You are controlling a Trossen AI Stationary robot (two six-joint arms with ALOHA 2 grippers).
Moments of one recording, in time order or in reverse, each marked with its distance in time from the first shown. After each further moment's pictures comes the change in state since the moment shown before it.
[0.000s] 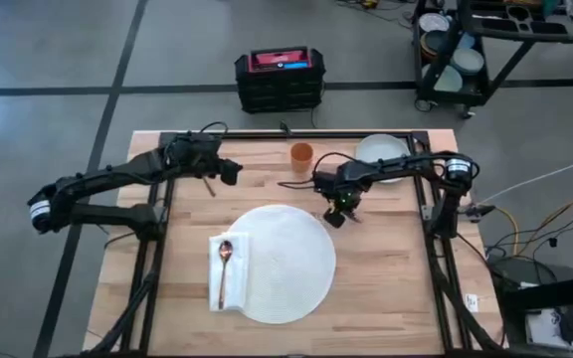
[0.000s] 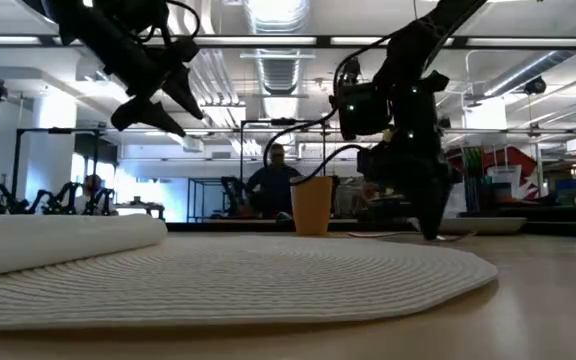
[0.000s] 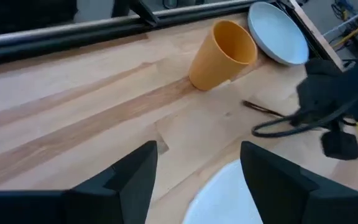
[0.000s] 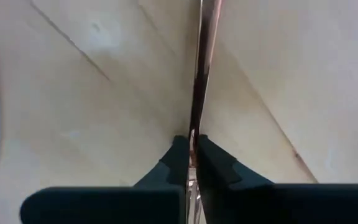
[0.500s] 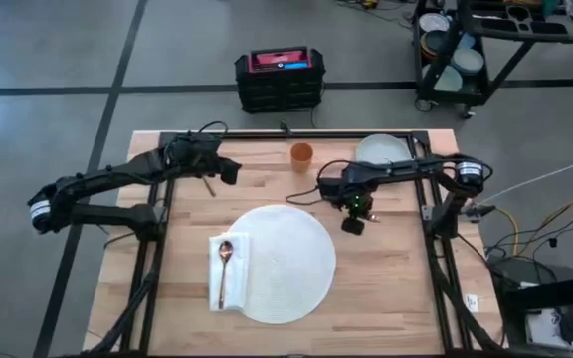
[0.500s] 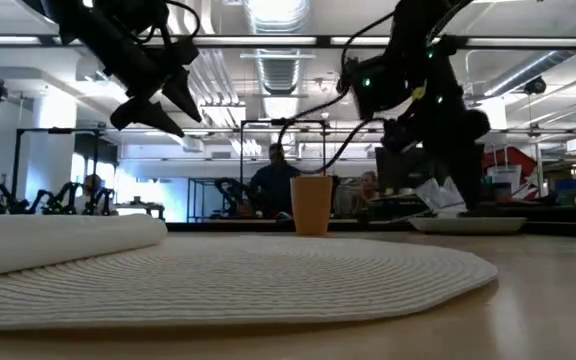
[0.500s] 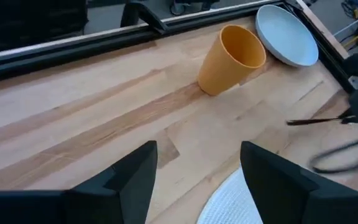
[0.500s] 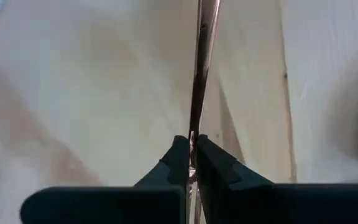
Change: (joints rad) left arm 0.000 0.000 0.000 -0.001 -0.025 0.038; right arm 0.093 -0.111 0.029 -0.268 -0.008 -0.209
